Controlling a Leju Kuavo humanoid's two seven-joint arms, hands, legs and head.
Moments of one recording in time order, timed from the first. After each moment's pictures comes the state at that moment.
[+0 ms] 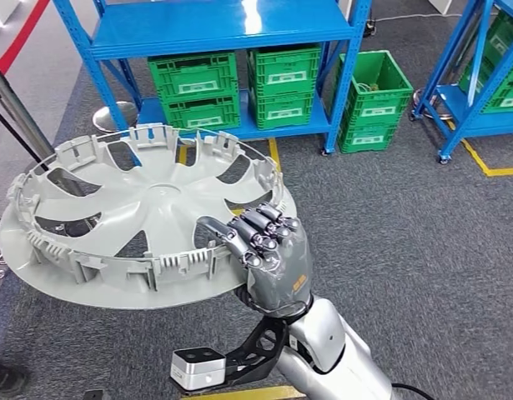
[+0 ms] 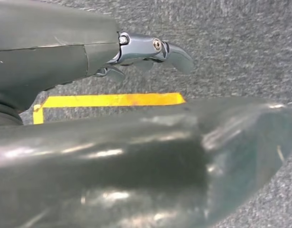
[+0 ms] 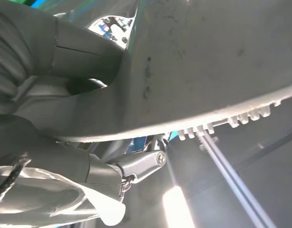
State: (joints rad) left arm -0.03 0.04 -0.53 -0.13 0.79 0.11 -0.62; right arm -0.31 0.08 0.82 -1.57 1.27 -0.66 -0.15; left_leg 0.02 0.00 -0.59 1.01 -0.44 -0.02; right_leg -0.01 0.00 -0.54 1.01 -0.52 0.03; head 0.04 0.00
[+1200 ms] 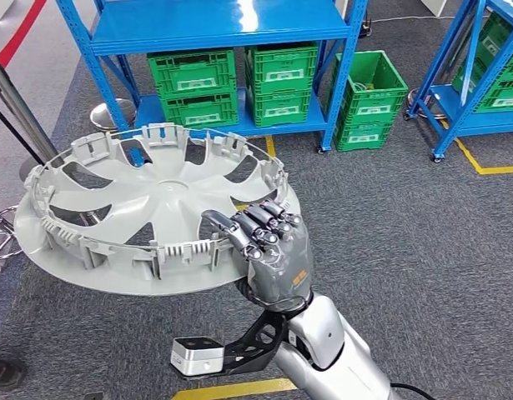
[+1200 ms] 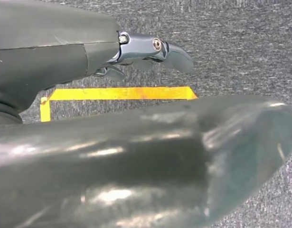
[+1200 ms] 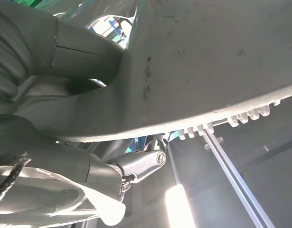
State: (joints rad) left arm -0.03 0.04 -0.56 -0.13 0.84 0.10 -0.62; right arm -0.31 0.10 0.78 -1.55 1.31 -0.66 -0.15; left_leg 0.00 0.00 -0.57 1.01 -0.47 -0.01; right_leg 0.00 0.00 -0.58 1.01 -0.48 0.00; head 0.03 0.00
